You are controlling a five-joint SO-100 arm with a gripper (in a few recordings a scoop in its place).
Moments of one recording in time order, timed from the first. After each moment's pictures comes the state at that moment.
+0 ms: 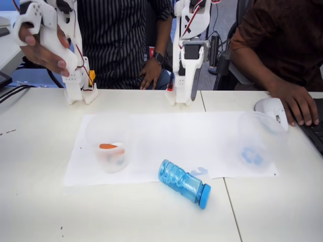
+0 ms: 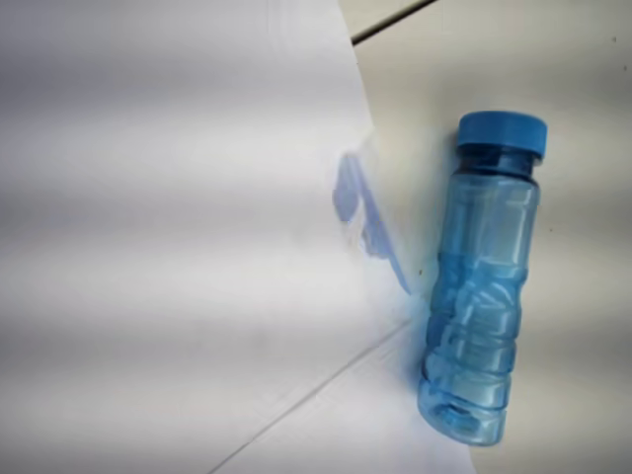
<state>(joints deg) -1.5 122.1 95.7 84.8 28.1</state>
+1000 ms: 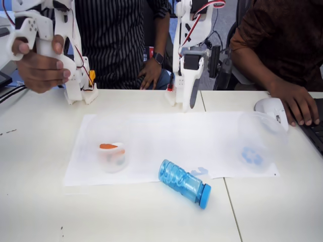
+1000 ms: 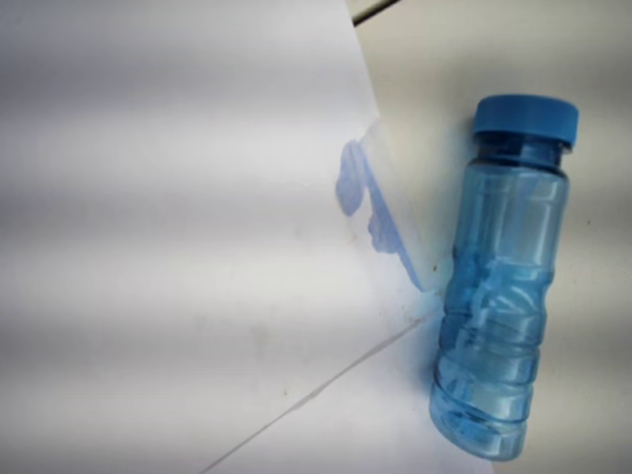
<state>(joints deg) -0.4 111.6 89.6 87.7 28.0</state>
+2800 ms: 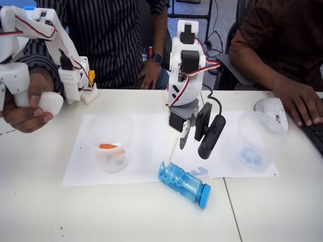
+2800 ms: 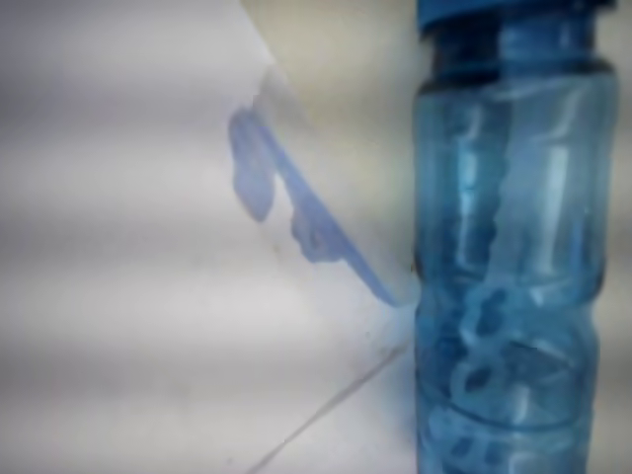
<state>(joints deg) 5.5 59.8 43.9 98.8 35.2</state>
